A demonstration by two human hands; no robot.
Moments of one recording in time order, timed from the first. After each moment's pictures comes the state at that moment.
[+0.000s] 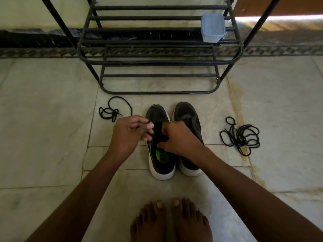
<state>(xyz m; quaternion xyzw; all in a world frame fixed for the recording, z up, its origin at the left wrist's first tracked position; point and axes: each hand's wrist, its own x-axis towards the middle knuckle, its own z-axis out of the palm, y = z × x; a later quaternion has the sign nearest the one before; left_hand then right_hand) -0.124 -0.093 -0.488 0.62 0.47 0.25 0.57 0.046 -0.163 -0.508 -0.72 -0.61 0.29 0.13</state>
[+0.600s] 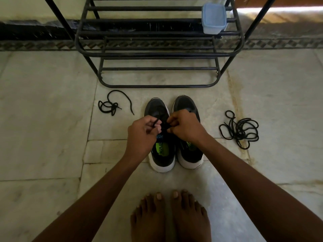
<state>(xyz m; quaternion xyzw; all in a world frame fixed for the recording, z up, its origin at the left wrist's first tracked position) -0.104 -0.124 -0.519 0.68 0.50 0.25 0.48 0.067 -0.165 -0.514 -0.77 -0.48 0.37 0.20</state>
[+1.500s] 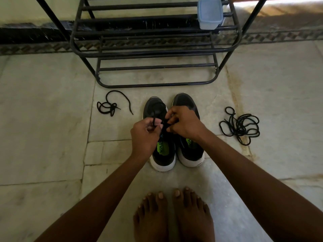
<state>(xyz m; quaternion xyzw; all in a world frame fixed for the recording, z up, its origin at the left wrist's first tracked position) -0.089 -0.130 -0.540 0.66 0.54 0.27 0.44 0.072 -0.163 -0.517 -0.75 -0.44 0.43 0.26</state>
